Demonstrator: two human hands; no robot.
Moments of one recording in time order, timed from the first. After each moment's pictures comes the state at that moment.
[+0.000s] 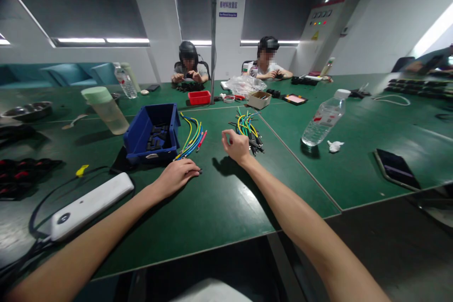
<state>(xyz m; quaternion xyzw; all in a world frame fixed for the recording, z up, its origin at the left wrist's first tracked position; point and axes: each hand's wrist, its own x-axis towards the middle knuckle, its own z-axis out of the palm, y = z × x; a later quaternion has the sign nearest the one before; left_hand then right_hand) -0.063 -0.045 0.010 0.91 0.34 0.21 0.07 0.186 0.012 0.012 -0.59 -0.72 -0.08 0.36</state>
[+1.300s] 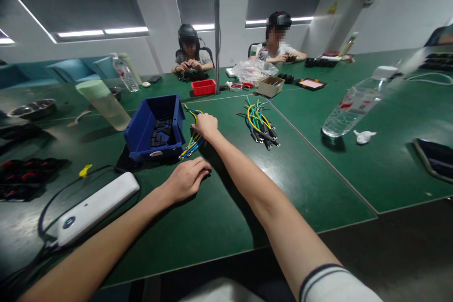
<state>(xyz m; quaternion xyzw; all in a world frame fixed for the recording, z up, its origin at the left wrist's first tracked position) -0.052 -0.053 0.012 0.92 0.35 0.18 0.07 0.056 0.108 0.031 -0.65 -0.75 0.05 0.13</state>
